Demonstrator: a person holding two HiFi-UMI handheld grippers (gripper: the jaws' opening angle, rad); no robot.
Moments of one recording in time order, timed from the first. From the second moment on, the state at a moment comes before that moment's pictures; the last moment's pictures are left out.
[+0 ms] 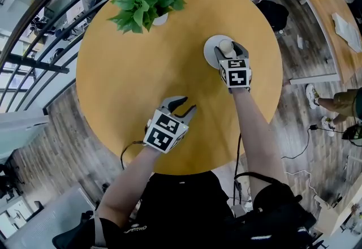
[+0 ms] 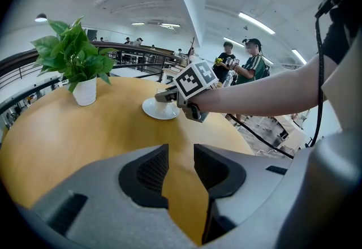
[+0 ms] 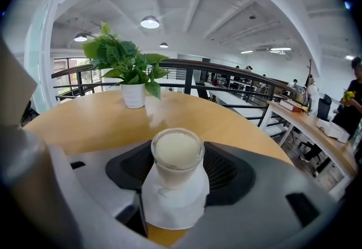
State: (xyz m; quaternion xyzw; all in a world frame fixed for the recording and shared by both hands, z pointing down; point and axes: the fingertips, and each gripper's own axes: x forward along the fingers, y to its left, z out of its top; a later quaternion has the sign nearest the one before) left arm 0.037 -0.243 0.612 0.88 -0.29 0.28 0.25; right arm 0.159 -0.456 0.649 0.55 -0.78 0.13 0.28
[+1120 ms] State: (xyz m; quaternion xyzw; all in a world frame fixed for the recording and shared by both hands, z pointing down) left arm 0.036 -0.235 0.590 0.89 -0.29 0.28 0.22; right arm 0.161 -0.437 0.601 0.56 -0.78 0.12 0.26
